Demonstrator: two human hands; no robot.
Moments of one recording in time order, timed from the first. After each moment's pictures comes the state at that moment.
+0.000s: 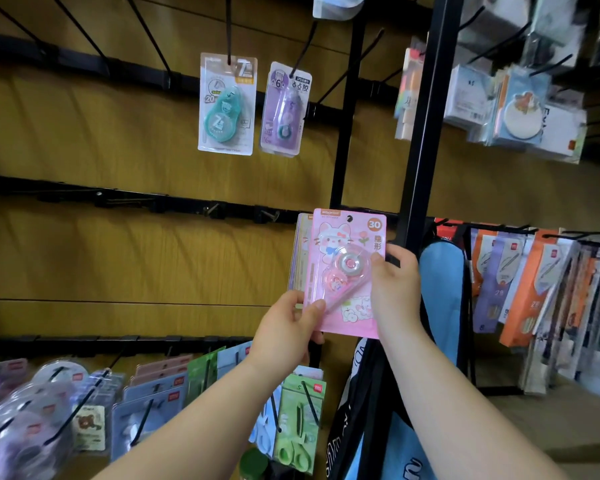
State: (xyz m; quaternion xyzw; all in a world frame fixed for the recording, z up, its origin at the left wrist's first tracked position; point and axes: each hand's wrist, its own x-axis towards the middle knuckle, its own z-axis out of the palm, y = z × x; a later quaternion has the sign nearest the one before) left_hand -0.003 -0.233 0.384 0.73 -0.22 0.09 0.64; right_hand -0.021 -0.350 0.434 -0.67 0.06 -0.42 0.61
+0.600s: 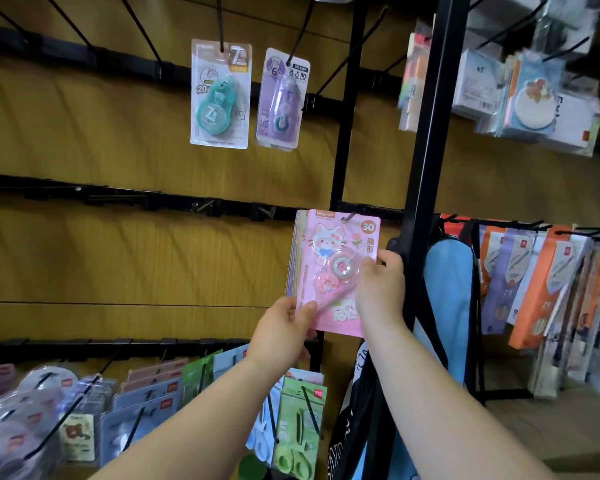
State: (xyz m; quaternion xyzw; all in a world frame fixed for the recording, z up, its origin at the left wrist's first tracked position) left_hand 0.029 -0.243 0.375 0.77 -0.18 0.08 0.61; right_hand 0.018 -0.354 0.427 -0.68 0.08 -0.42 0.59
